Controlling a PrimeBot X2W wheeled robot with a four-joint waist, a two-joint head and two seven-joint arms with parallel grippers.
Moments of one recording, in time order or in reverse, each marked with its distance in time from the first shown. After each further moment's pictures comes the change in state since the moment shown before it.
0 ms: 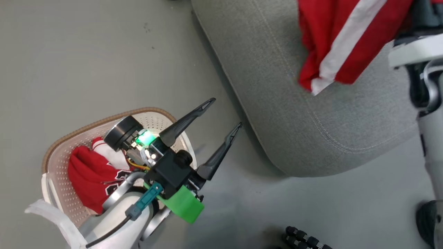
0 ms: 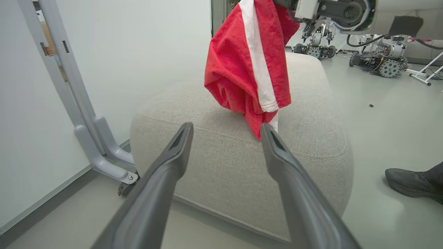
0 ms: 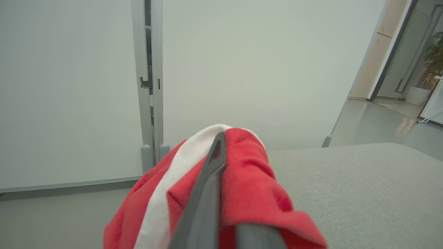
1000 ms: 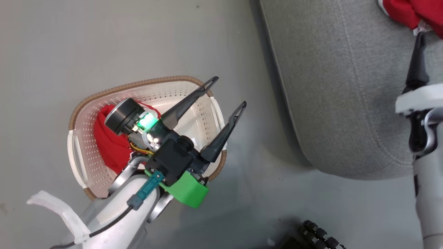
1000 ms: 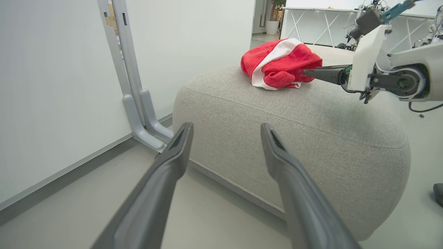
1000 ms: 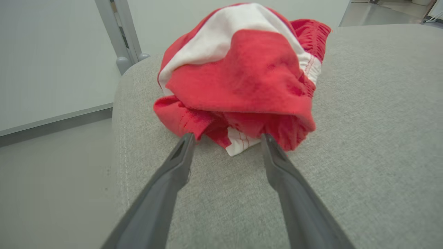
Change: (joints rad) left arm -0.100 -0.038 -0.018 0.082 0.013 0.041 -0.102; right arm 0.156 0.067 -0.226 0.141 -0.021 0.000 -0.001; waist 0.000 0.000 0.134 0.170
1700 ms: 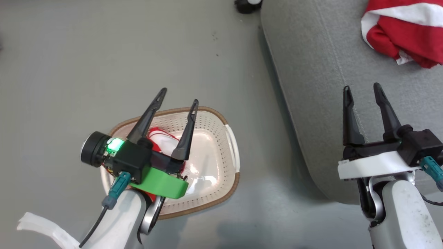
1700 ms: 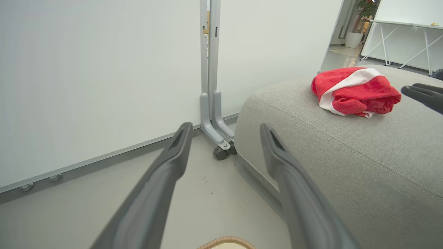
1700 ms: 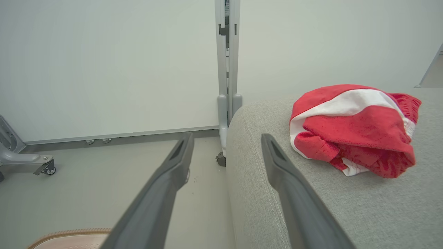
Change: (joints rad) left arm 0.162 -0.072 0.167 0.095 -0.097 0.138 -0.044; right arm 0.397 0.171 0.173 -0.487 -0.184 0.000 0.000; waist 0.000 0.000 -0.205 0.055
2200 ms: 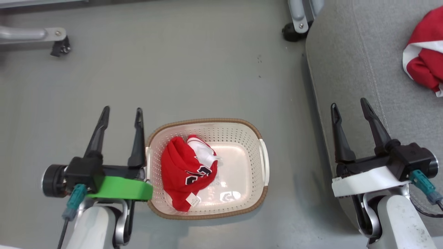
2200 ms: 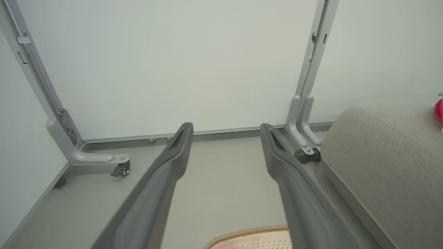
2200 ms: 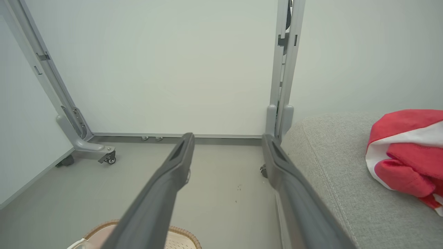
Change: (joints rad) left arm 0.151 -0.089 0.300 0.030 0.026 -0.018 -0.001; right arm 0.077 -0.019 0.064 -0.052 -0.016 0.000 0.024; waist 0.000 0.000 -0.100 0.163
